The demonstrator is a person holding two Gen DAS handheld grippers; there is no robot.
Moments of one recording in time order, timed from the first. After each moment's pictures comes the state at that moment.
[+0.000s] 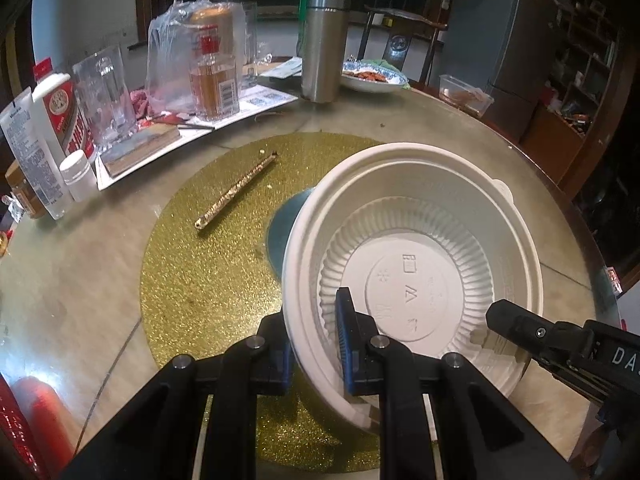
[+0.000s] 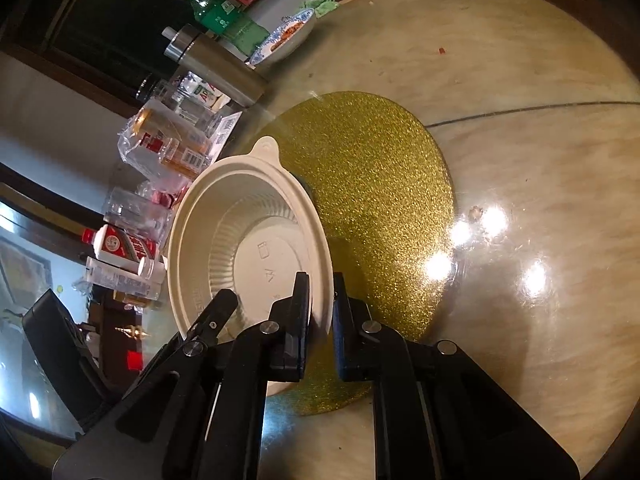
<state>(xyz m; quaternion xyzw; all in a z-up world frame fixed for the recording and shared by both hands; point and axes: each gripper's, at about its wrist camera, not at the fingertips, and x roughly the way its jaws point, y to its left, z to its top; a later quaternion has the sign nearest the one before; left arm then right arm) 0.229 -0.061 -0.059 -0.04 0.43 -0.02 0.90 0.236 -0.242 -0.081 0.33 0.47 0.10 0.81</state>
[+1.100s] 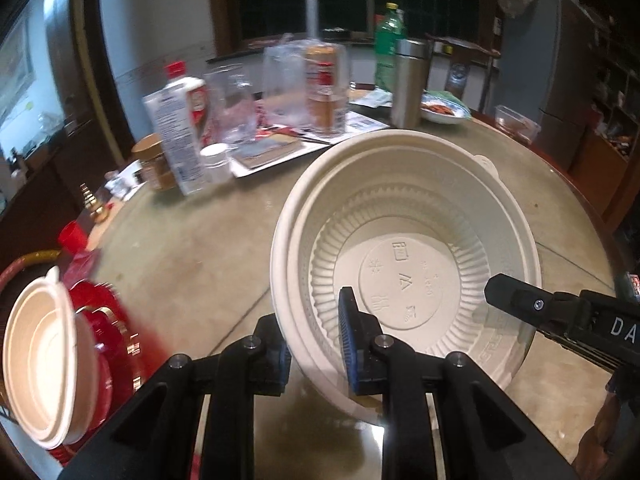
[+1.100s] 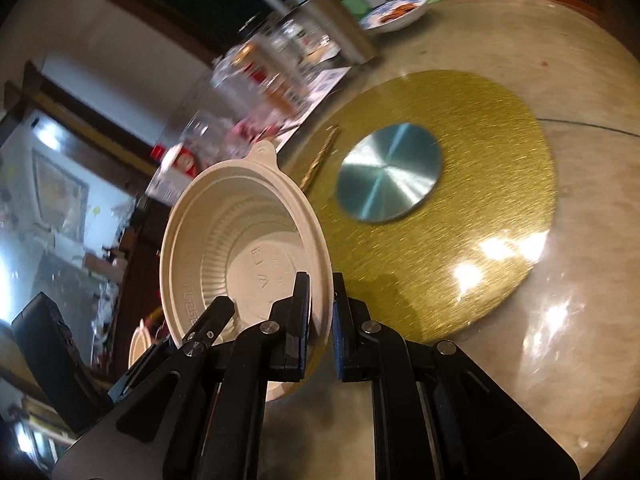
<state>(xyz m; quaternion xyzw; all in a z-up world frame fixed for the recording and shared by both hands) 0.129 -0.002 -0.015 -0.03 0.40 0.11 0.91 0.189 -0.171 -0.042 0.26 0.47 0.24 0.81</state>
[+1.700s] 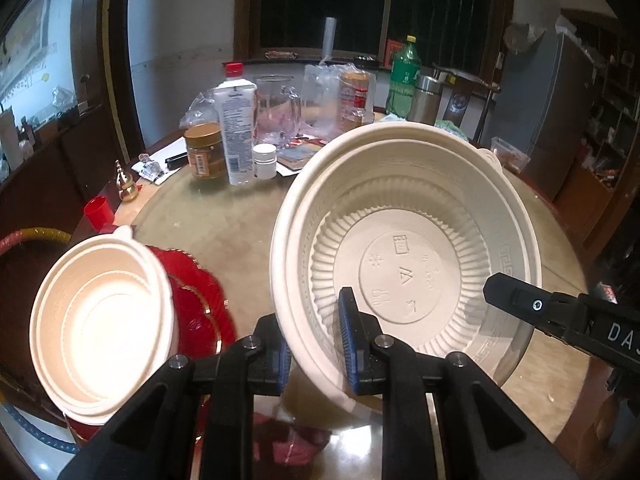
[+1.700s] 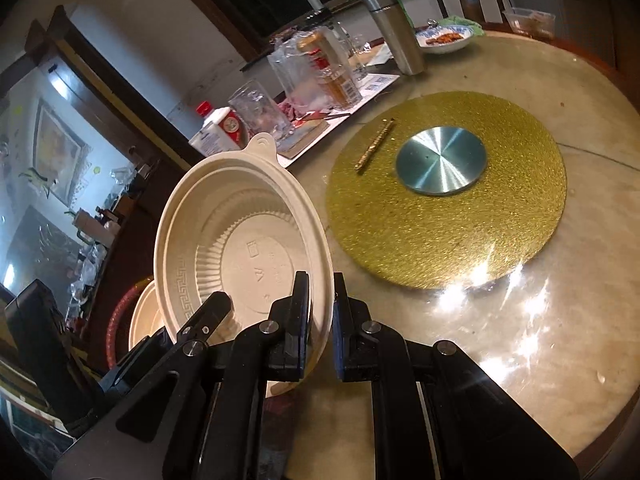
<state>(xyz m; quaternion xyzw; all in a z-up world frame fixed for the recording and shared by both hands) 0.060 0.056 0.005 -0.08 0.36 0.09 0.92 0.118 -0.110 0.002 0.18 0.44 0.24 0.84</state>
